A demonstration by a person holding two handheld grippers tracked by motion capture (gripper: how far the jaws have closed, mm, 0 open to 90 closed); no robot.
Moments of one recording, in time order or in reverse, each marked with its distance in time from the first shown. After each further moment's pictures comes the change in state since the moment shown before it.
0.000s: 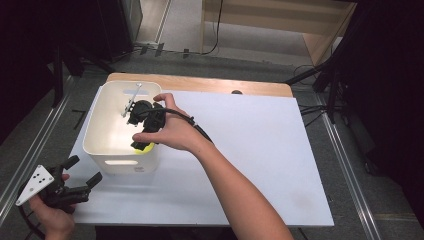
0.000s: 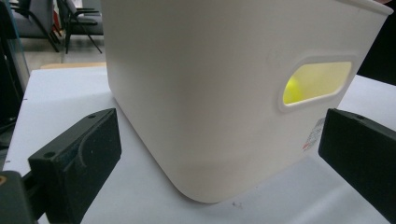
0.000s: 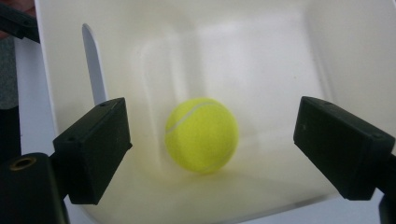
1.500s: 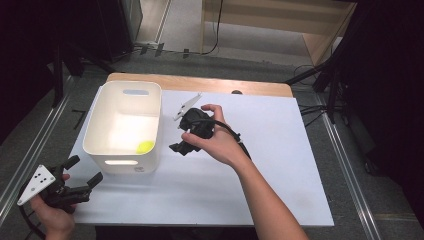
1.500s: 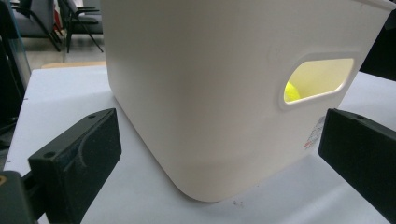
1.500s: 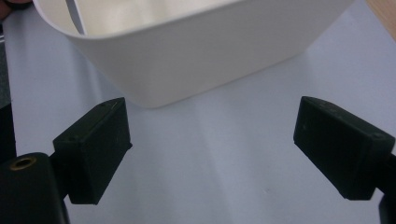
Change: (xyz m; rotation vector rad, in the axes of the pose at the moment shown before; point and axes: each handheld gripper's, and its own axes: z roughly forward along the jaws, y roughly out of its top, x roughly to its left) left arm -0.001 0.000 0.001 0.008 0.007 0.006; right arm -0.010 -0.111 -0.038 -0.130 -0.052 0.176
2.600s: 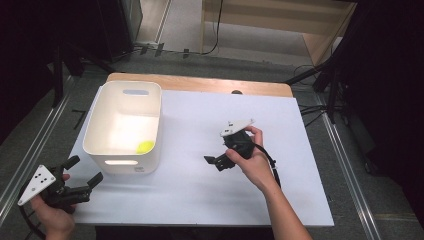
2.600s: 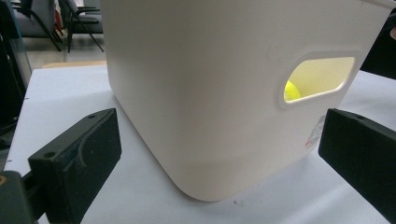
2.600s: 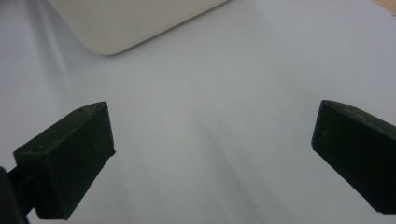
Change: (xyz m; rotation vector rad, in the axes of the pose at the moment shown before) left arm 0.000 0.000 0.000 0.007 0.003 0.007; right arm -0.016 -0.118 -0.020 -0.167 -0.091 0.168
